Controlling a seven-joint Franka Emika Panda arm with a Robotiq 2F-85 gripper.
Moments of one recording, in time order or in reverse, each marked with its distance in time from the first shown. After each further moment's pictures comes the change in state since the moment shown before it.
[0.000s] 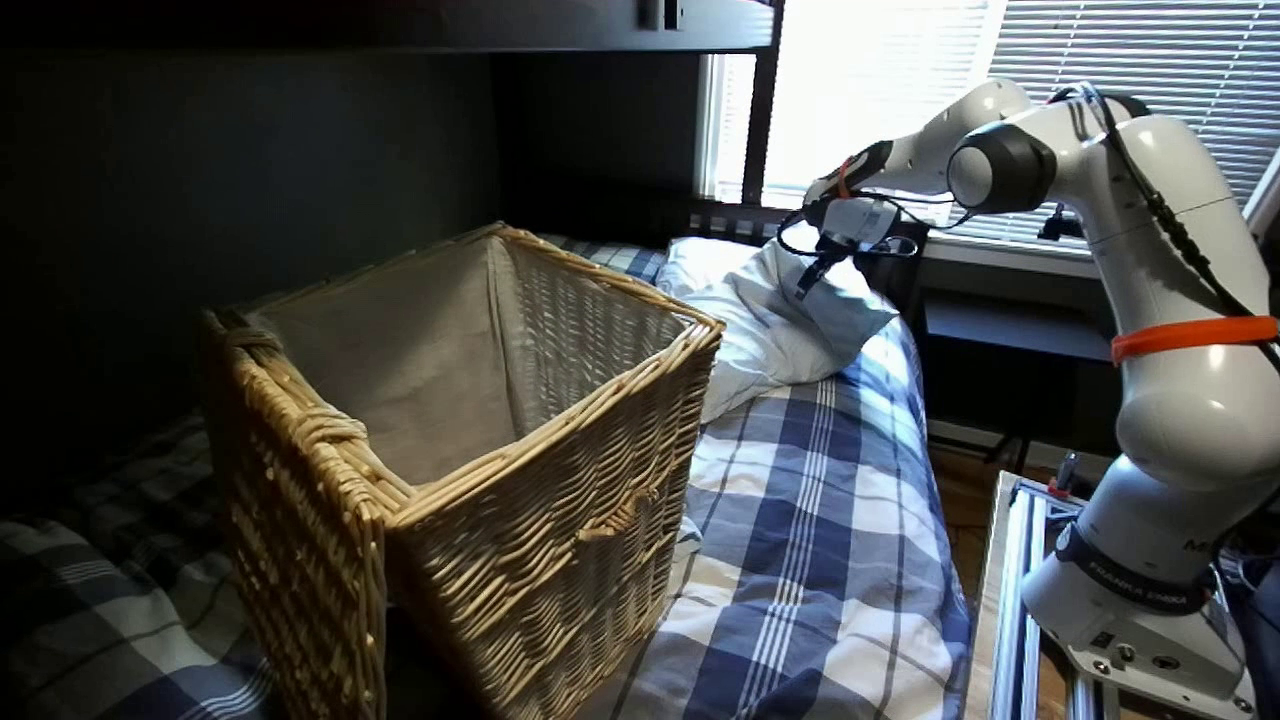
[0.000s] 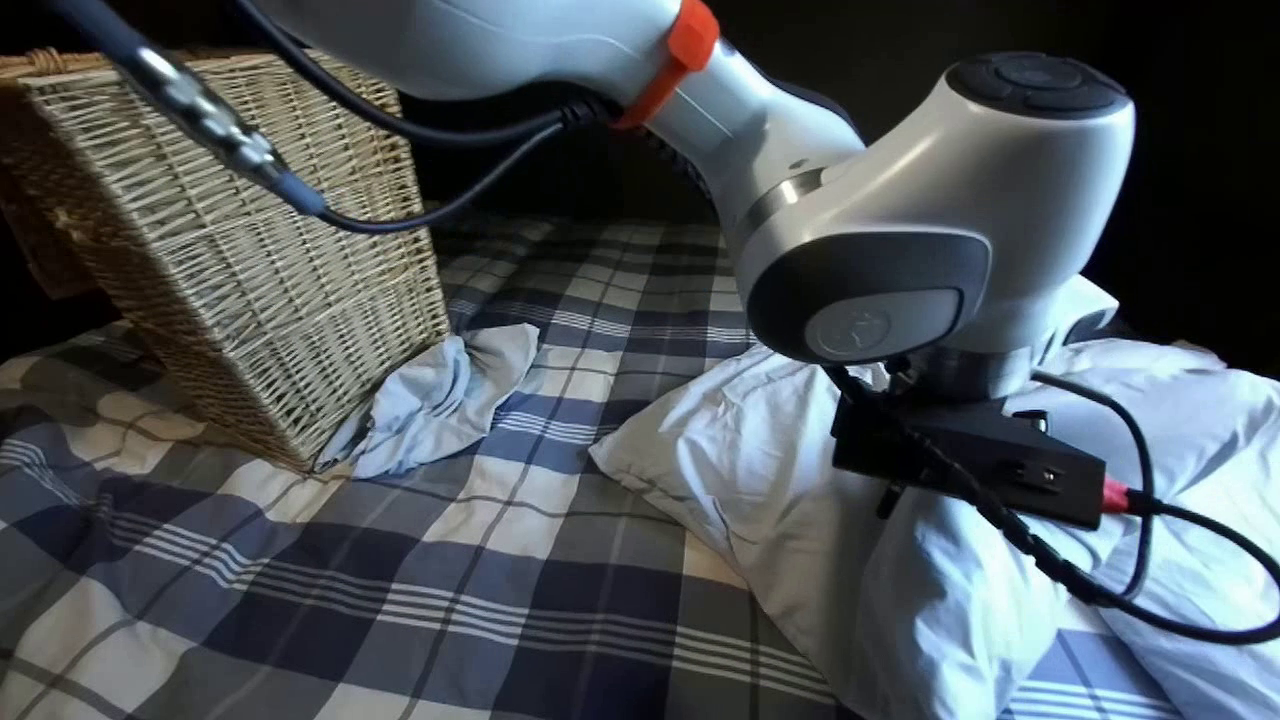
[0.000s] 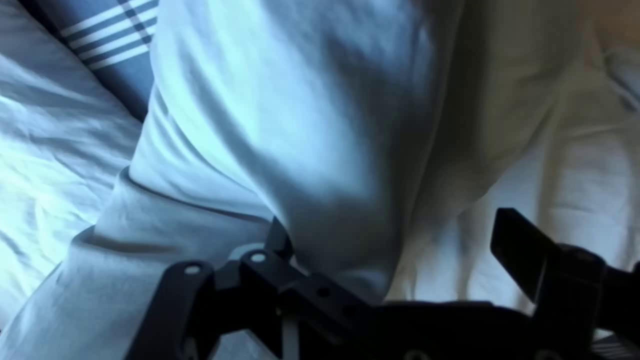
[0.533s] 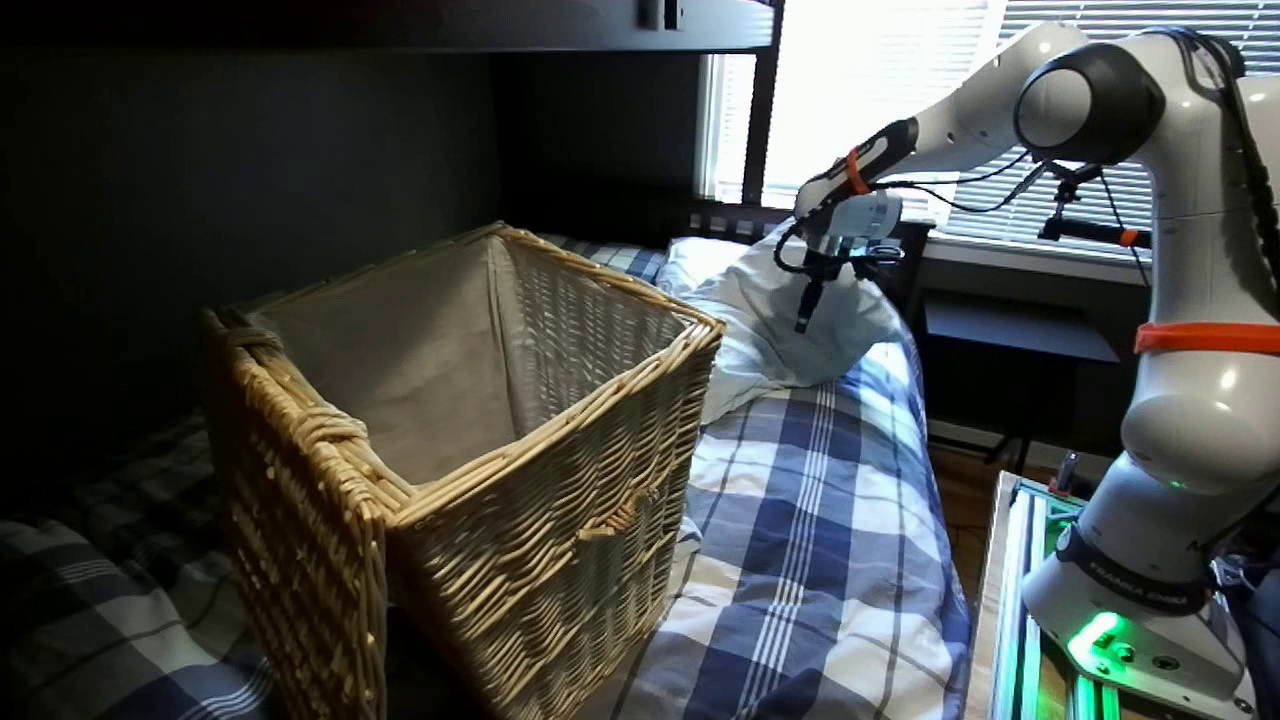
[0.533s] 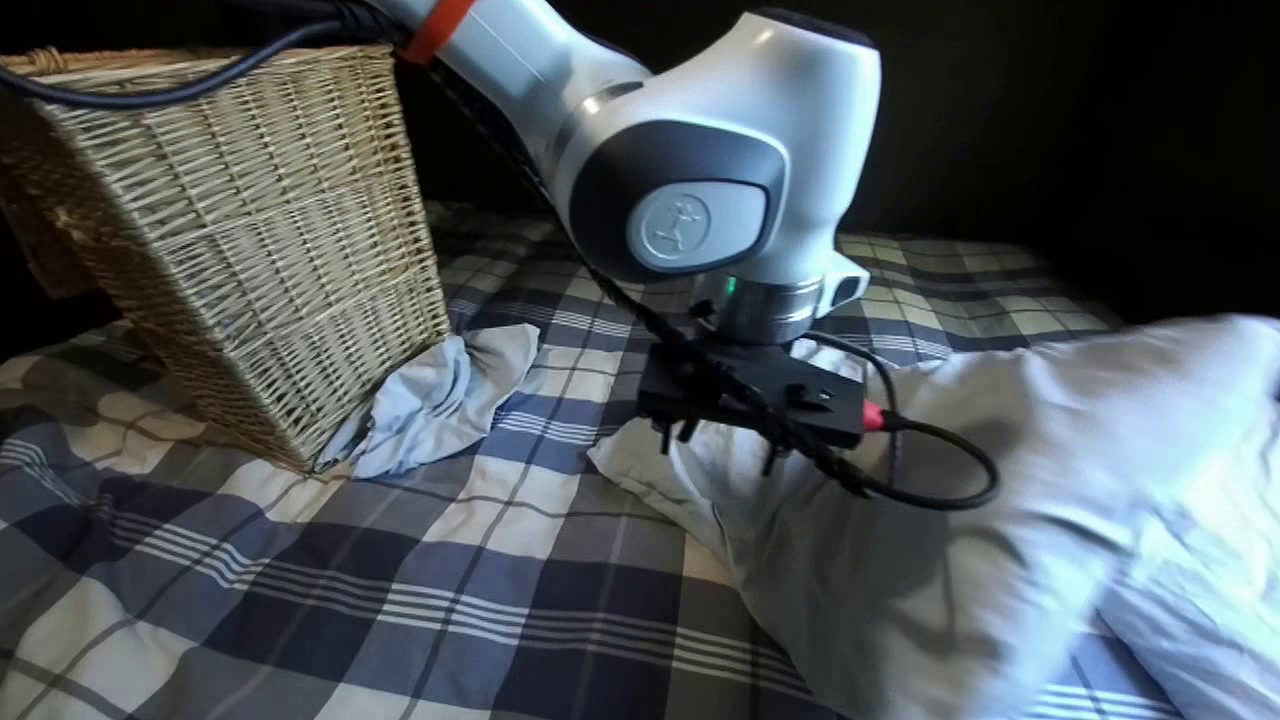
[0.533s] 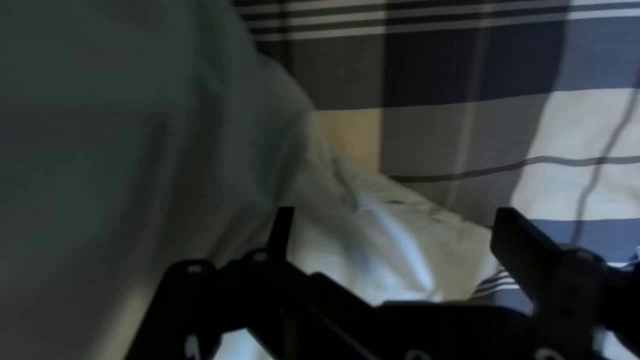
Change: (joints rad) arm 0.048 -0.283 0.130 -0.342 -0.285 -0.186 0.073
